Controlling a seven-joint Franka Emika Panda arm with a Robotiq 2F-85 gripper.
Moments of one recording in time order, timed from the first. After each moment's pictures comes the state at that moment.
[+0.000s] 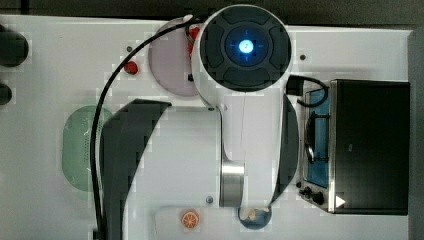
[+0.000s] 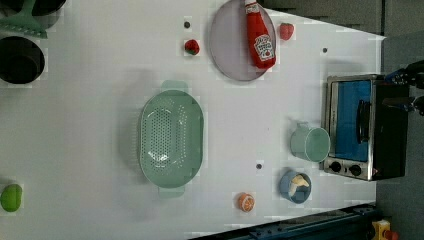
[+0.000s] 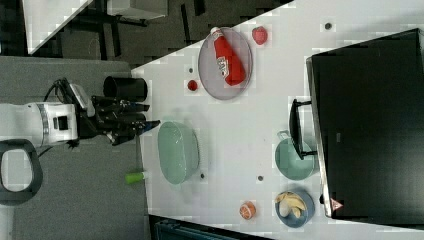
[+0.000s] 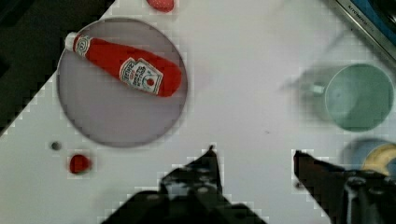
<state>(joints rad) -0.01 -0.03 0.00 -1.80 -0.01 0.19 0.06</state>
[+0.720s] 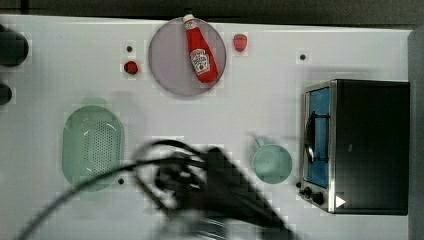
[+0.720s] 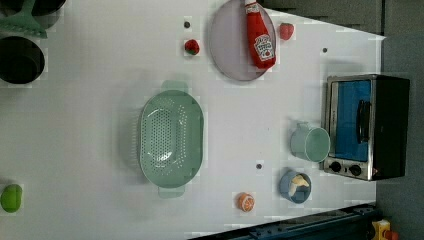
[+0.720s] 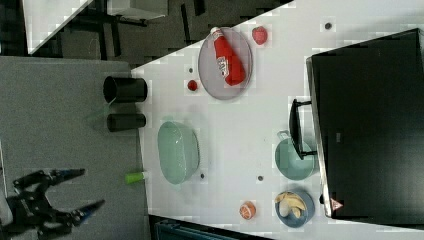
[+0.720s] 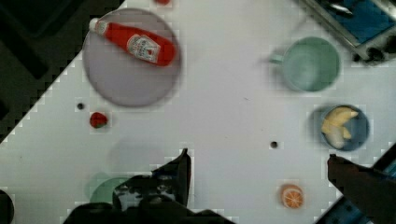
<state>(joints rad) -0.01 -0.48 0.09 -1.91 0.01 0.02 0.11</state>
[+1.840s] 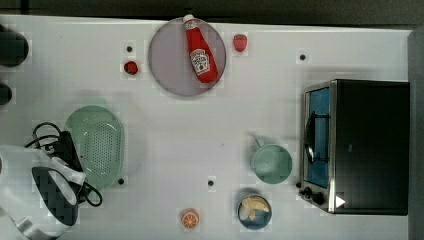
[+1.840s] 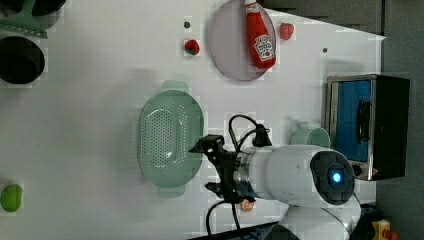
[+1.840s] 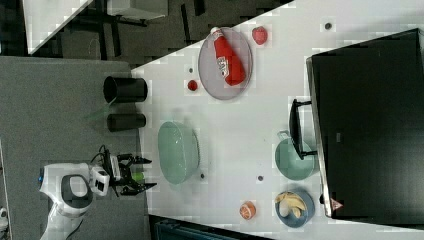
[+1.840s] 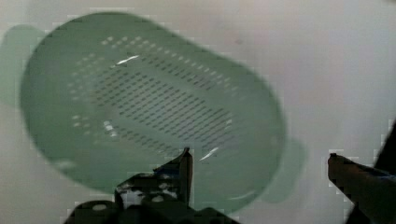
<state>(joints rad) 0.07 0.16 0.64 -2.17 0.00 0.65 1.11</state>
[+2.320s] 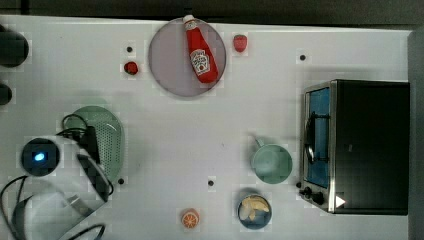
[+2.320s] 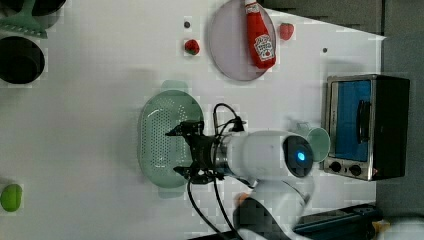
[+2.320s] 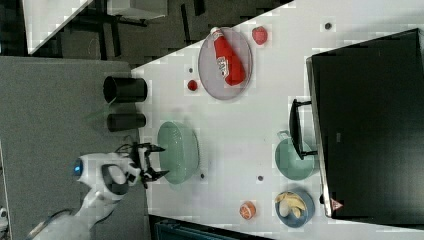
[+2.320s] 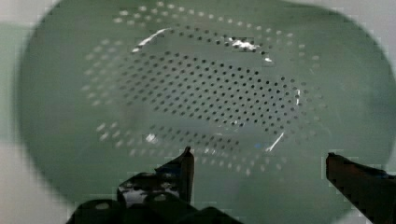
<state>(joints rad) 0.07 0.40 0.61 -2.22 -0.03 1.03 1.27</state>
